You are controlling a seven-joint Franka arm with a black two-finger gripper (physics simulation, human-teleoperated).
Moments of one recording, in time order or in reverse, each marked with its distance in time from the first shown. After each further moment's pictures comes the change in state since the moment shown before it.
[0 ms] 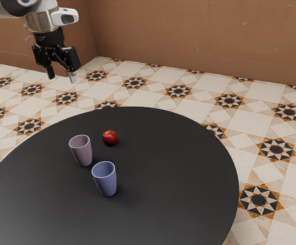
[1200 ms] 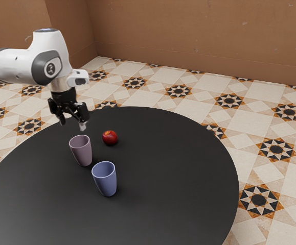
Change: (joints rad) arm 0.070 0.096 0.001 -0.390 0.005 0.462 0.059
